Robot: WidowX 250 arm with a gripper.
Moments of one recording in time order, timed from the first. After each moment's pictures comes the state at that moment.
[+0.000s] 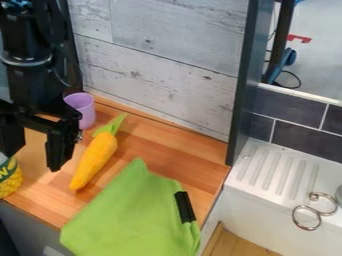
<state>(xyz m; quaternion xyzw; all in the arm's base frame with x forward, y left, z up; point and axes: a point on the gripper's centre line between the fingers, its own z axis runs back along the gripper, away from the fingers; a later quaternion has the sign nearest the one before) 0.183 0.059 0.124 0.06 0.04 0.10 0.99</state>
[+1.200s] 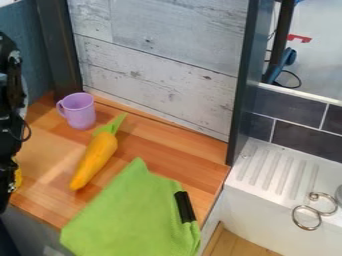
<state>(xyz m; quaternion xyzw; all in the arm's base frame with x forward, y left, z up) 0.141 0.135 0.050 0.01 0.26 0.02 0.97</state>
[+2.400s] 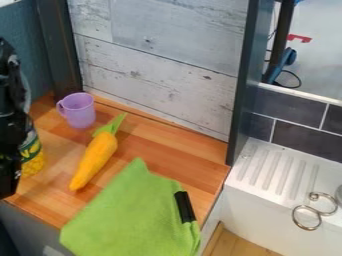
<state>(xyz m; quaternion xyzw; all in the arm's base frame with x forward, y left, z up) 0.192 0.176 0.017 0.01 0.18 -0.01 0.98</state>
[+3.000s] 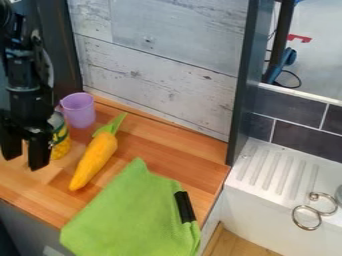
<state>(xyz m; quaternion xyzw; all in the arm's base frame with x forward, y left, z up) 0.235 0.166 0.032 0.00 0.14 0.00 0.99</state>
